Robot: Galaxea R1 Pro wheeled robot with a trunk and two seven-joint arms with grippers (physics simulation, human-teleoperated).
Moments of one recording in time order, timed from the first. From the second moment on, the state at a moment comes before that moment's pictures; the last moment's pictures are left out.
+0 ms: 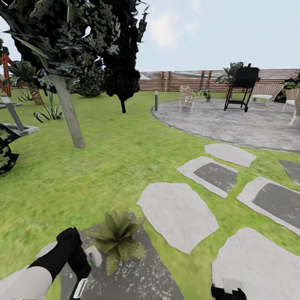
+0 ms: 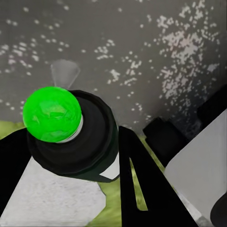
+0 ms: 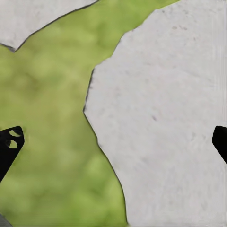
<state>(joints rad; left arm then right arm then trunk) -0.60 0.16 -0.09 -0.70 -1.01 0.68 -1.25 -0.46 -0.05 -0.31 -0.03 0.32 -0.36 -0.30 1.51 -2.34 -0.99</state>
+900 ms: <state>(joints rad) -0.73 0.14 -0.10 -0.71 -1.08 0.90 -1.25 -0.46 -0.05 -0.31 -0.03 0.32 -0.36 -0.30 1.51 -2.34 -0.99</state>
